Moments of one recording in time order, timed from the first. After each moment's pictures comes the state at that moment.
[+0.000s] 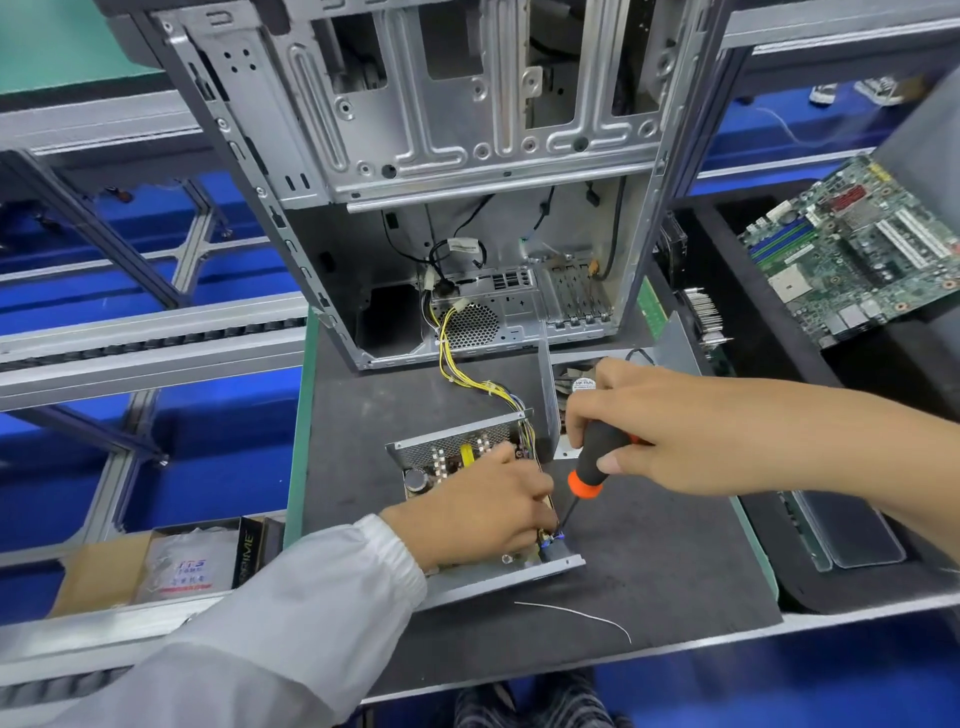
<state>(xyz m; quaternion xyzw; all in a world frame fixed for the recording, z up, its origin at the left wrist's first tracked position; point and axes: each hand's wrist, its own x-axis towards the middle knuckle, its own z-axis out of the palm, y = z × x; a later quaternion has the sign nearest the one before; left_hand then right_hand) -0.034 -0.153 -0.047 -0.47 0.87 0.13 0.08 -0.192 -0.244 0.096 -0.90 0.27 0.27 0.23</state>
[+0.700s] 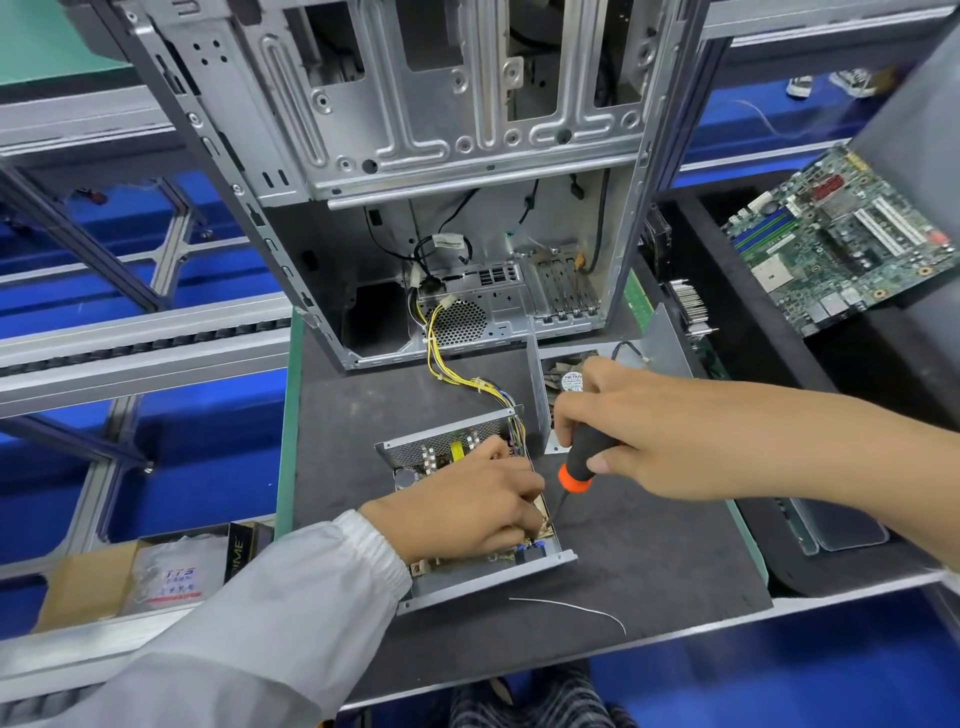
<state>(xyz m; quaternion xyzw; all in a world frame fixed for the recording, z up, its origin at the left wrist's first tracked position) -0.025 -0.152 -0.043 -0.43 0.89 0.16 0.01 -0.193 -0.239 0.090 -0.90 0.27 0.27 0.21</state>
